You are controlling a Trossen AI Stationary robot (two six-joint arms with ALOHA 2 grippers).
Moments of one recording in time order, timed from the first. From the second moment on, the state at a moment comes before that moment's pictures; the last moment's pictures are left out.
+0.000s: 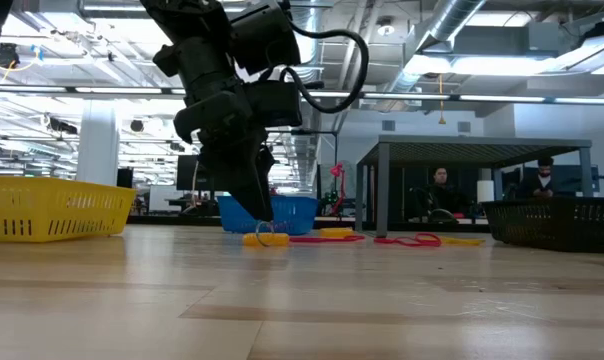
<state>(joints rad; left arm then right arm) -0.05 1.81 1.05 -0.32 0.05 -0.01 0.39 1.43 1.60 -0.41 0.42 0.62</state>
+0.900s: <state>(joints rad) -0.05 1.88 1.05 -0.28 0.03 -0.07 0.39 1.43 1.60 -0.41 0.42 0.62</state>
